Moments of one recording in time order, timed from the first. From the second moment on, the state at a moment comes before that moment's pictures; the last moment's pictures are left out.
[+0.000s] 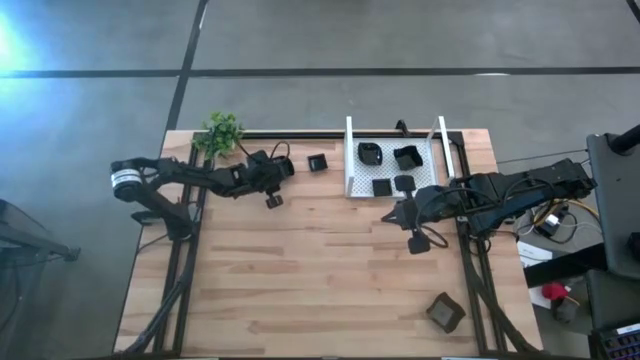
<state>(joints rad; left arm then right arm) 0.44 1.49 0.55 0.16 -0.28 0.28 0.22 1.09 1.05 -0.72 0.18 -0.12</state>
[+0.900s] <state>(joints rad) 0.43 1.55 0.57 0.19 -0.34 0.35 0.22 1.09 1.05 -0.72 0.18 -0.13</state>
